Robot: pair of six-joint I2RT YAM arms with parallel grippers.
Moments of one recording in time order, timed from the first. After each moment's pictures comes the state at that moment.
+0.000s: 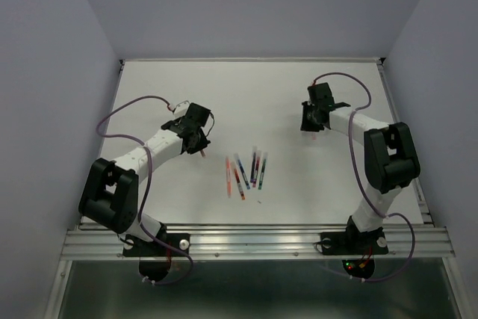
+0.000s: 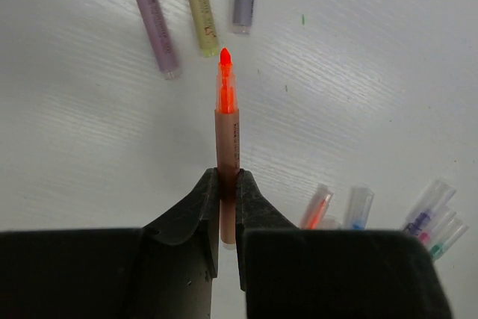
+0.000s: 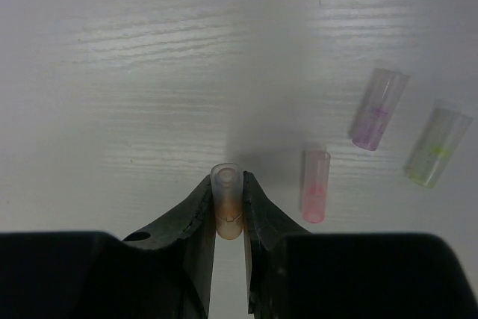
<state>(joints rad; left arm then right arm) -0.47 1.47 0.94 -0.51 -0.31 -0.84 0.25 1.78 1.16 -0.31 0.06 0.34</state>
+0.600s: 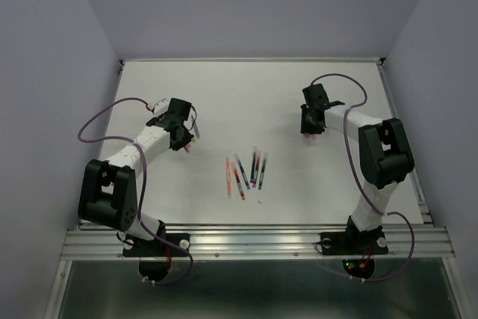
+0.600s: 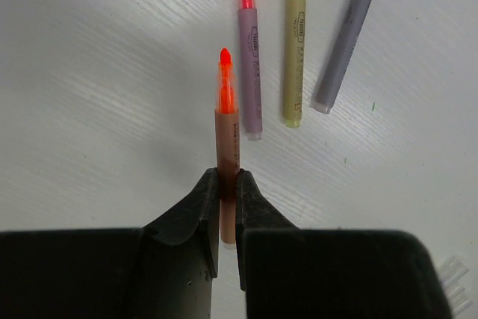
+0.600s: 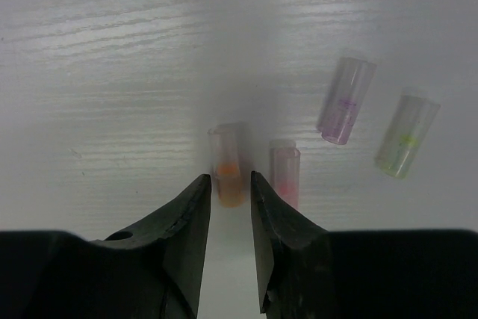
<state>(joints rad) -0.30 1.47 0.94 -0.53 -0.34 -0.84 0.28 1.86 1.21 -0.38 0.19 0.32</state>
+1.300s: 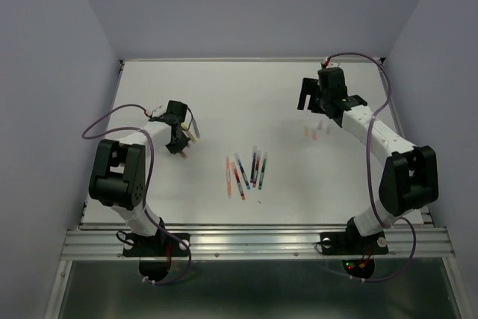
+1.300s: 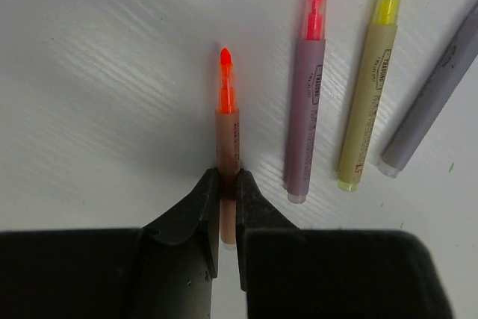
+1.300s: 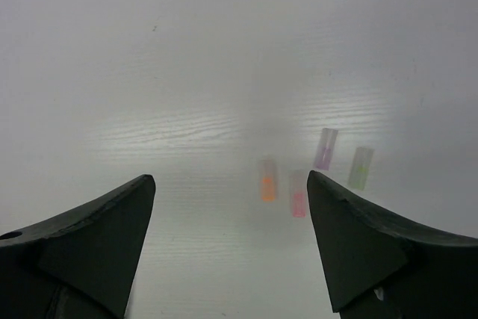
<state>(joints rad) -0.21 1.65 0.94 -0.48 -0.31 -0.85 0.28 1.60 1.24 -0.35 0.22 0.34</state>
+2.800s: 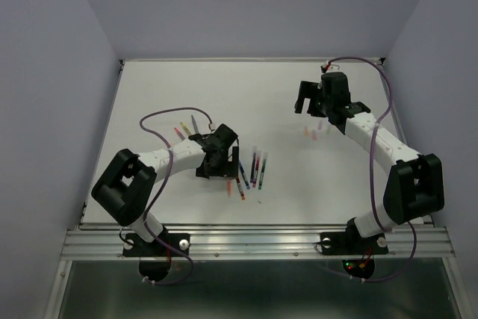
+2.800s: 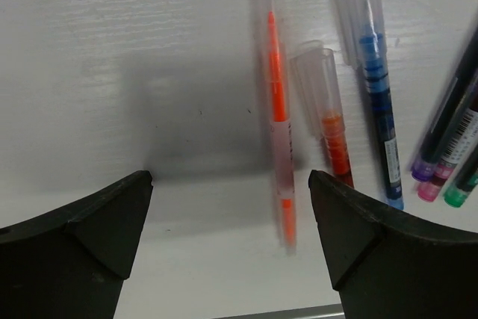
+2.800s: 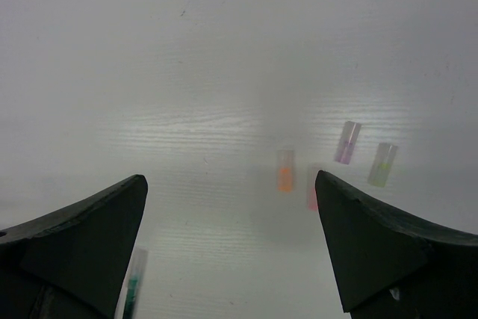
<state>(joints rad) -0.72 1.56 0.89 -0.56 -0.11 -0.63 0.28 1.51 1.15 -0.27 0.11 0.34</state>
